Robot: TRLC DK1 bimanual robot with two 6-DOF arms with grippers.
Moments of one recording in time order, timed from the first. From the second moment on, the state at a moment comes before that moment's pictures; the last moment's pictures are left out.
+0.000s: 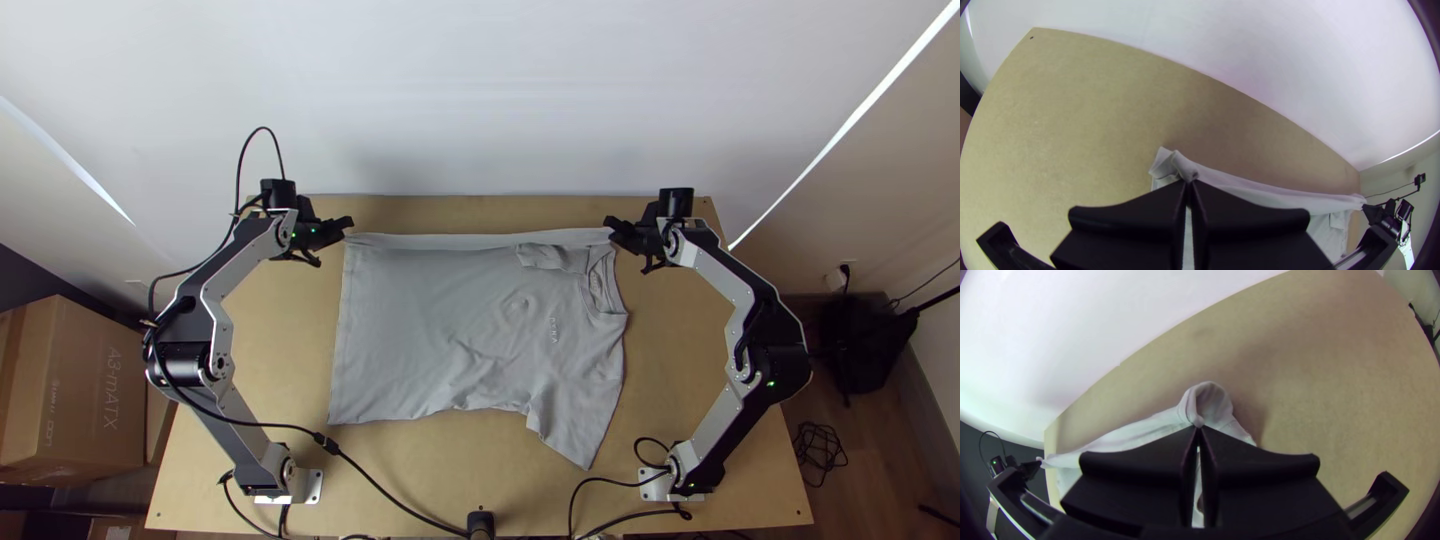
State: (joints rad) left arm 0.07 1.92 1.48 -0.40 0.23 -0.32; right arm 0.03 1.91 1.37 -0.29 -0.28 0.49
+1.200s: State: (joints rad) left arm 0.05 1.60 1.02 -0.19 0.18 -0.37; right arm -0.02 1.53 0.95 -0.26 -0.28 0.46
